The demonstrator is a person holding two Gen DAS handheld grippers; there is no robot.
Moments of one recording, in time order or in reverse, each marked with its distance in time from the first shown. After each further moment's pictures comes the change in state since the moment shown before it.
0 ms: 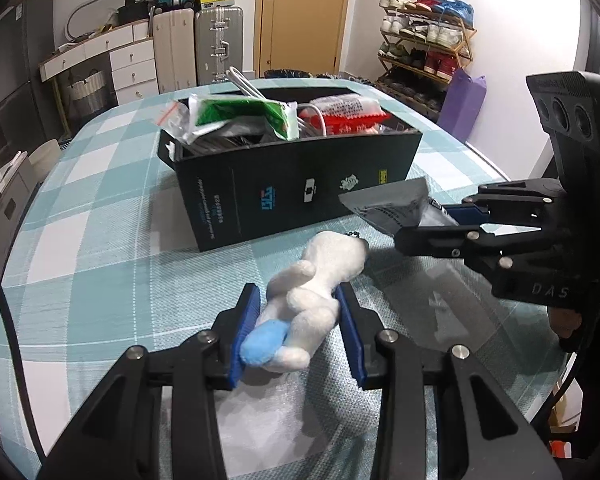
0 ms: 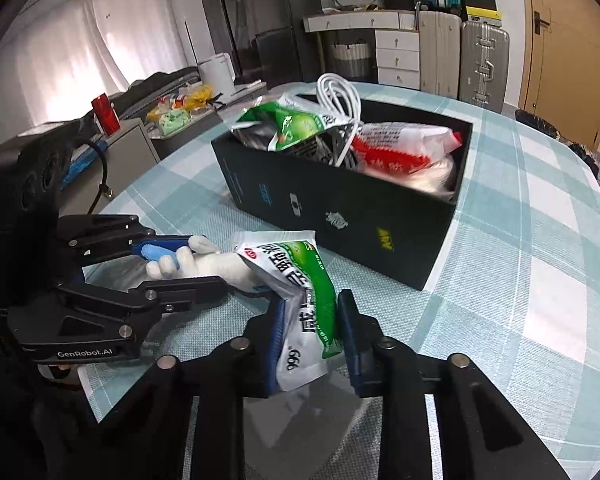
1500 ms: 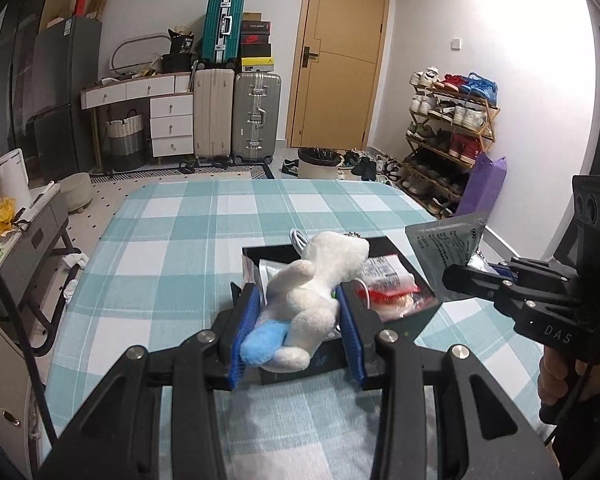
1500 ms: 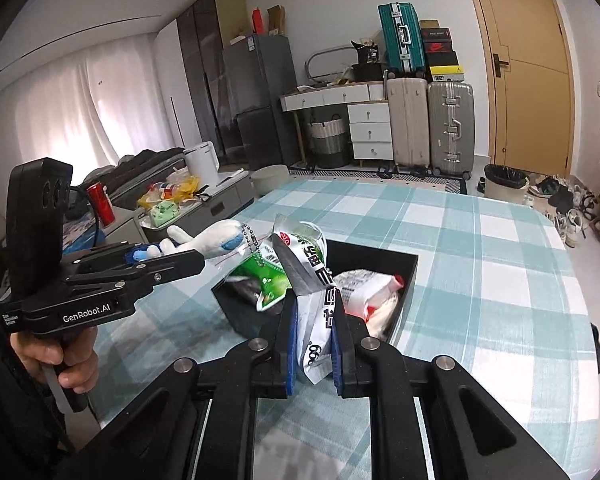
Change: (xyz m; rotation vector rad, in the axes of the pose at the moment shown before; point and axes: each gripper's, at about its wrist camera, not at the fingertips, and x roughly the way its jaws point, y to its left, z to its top) left arm -0.046 0.041 0.078 -0.096 -0.257 0.068; right arm -0.068 -0.009 0.059 0.074 -0.277 -0.059
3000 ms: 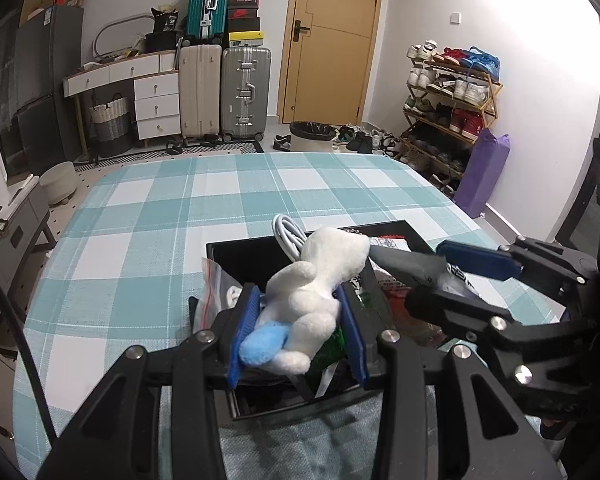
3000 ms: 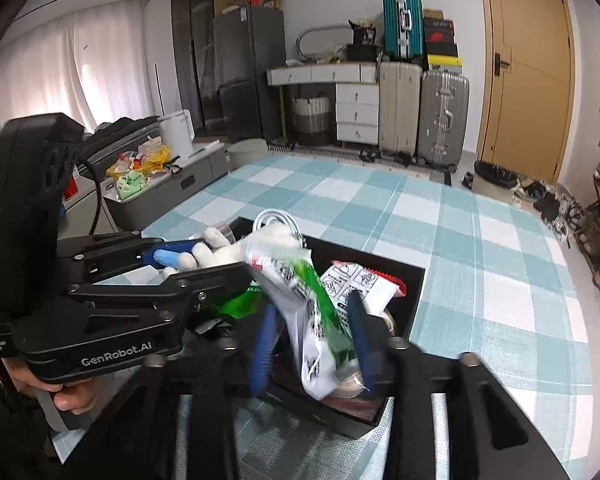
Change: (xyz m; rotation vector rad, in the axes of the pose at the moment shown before) left arm 0.074 -0.010 0.003 0.024 0.095 -0.022; right arm 0.069 -0.001 0.011 -0.084 0.062 -0.093
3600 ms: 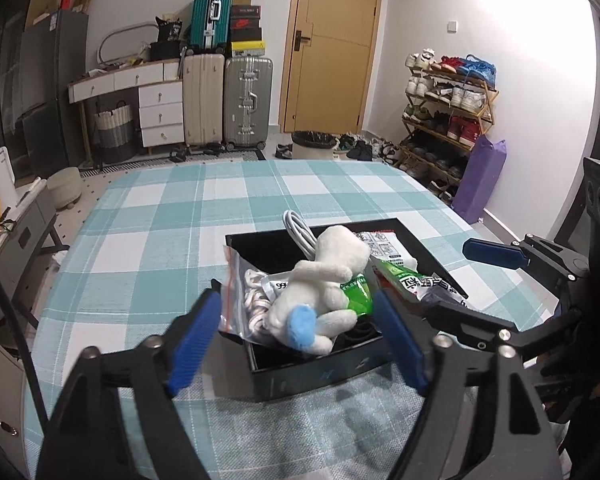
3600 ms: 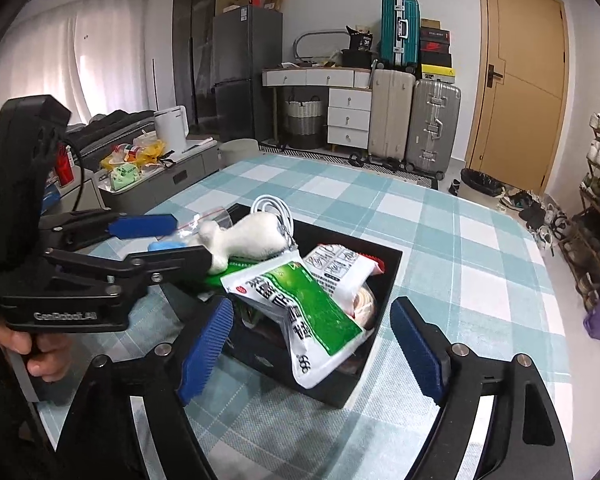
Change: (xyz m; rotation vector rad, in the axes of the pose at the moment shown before) left arm -0.033 0.005 -0.014 0.004 -0.045 0.005; right arm -0.020 0.000 -0.019 -0.024 0.012 -0.067
